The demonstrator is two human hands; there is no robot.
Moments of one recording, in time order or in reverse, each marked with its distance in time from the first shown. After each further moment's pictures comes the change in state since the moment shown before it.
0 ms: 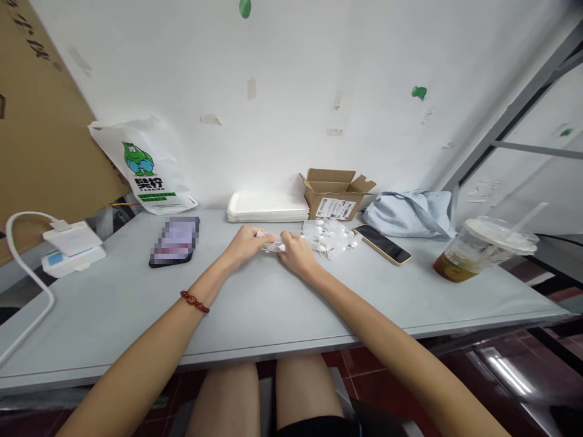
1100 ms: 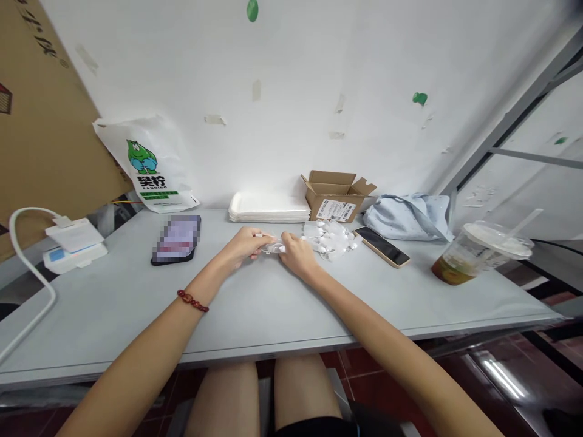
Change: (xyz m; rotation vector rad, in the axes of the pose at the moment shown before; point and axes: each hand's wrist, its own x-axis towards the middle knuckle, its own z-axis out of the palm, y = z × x) left_hand -0.005 0.008 -0.002 -0.174 -0.052 -0.239; right_hand -0.001 -0.001 0.002 -0.063 0.006 -0.003
